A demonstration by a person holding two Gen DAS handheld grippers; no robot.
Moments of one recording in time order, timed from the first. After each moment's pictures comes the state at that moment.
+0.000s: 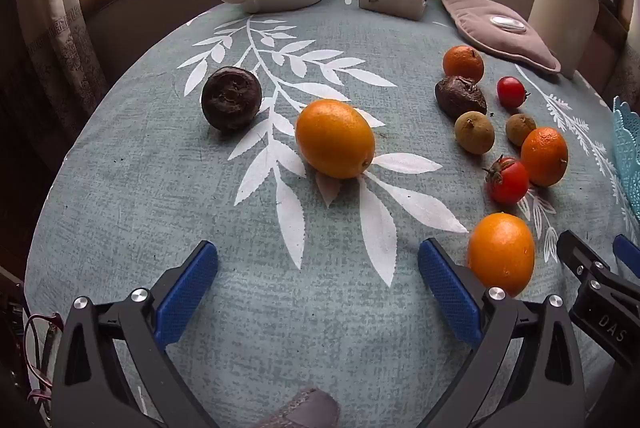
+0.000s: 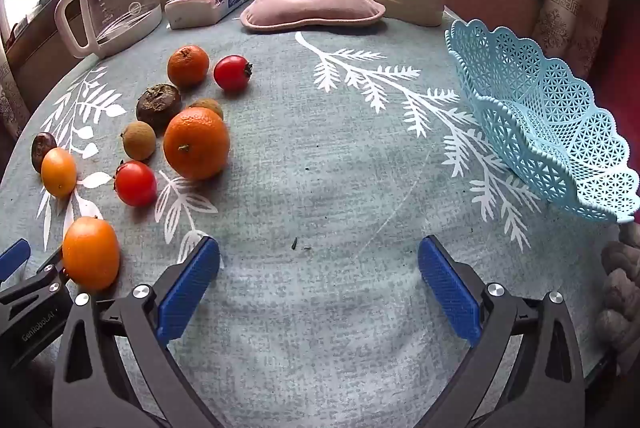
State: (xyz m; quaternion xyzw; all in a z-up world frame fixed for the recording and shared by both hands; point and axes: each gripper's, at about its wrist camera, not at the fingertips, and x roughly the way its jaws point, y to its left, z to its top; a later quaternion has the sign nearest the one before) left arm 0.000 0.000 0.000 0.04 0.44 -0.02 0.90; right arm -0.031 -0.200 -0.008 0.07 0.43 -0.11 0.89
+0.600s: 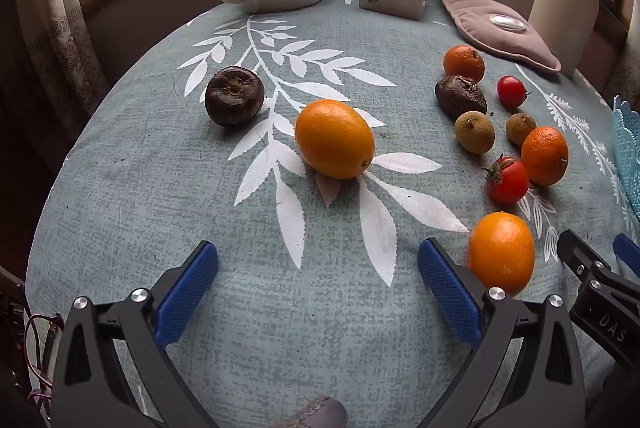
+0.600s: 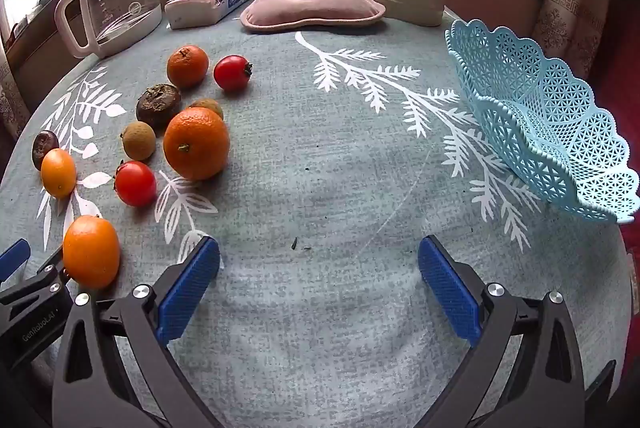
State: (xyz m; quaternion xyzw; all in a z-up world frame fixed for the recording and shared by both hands) left arm 0.000 0.000 0.000 0.04 0.44 -0.02 0.90; right arm -0.031 -0.200 -0.008 0.07 0.43 -0.11 0.89
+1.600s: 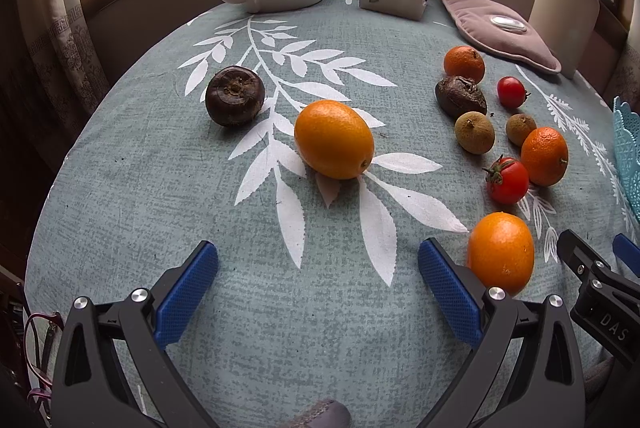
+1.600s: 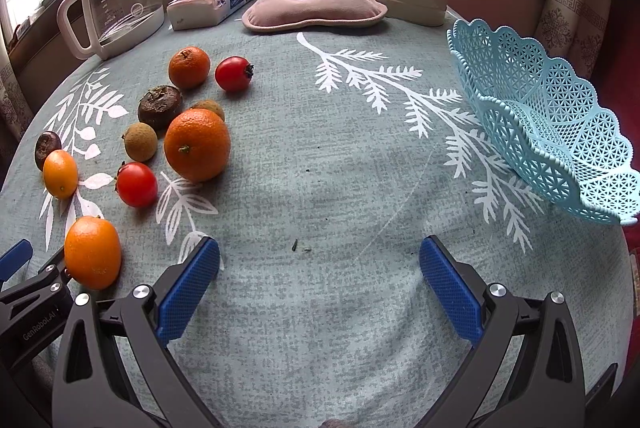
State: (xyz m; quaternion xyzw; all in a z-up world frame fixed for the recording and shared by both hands) left arm 0.000 -0.003 -0.002 0.04 0.44 -0.02 0.90; right arm -0.031 -0.202 -0.008 0.07 0.42 -0.11 0.90
